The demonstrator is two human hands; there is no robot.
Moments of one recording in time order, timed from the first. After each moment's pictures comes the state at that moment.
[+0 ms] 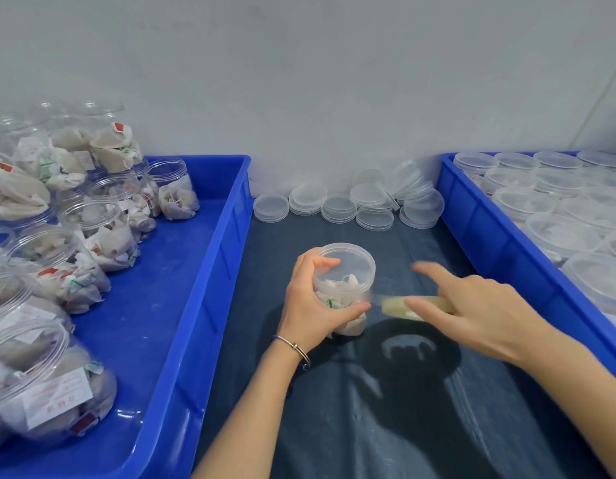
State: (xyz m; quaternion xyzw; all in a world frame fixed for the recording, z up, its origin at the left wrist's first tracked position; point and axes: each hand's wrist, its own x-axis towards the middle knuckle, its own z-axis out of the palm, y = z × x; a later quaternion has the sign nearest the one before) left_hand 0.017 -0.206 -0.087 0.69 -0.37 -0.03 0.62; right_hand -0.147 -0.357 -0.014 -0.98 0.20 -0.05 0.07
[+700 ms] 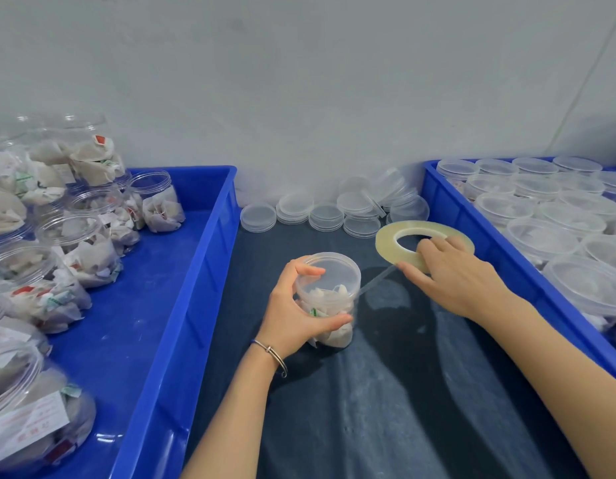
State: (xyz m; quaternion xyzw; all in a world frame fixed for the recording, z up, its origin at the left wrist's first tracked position) left_hand 0.029 -0.203 -0.084 0.67 -0.38 -0.11 0.62; right_hand -0.108 -0.405 -0.024 -0.96 0.28 -0.10 0.01
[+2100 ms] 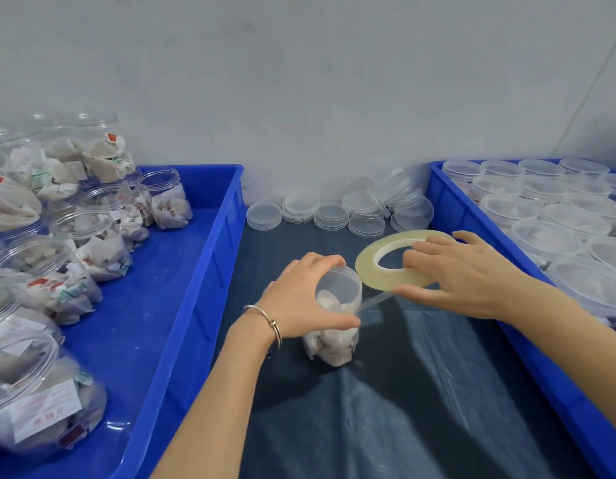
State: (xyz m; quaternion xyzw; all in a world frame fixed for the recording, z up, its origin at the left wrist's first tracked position) left_hand 0.026 -0.193 -0.022 0.82 -0.48 -0.16 0.28; right_hand -0.123 -0.385 0.014 -0.99 0.11 0.01 -0.13
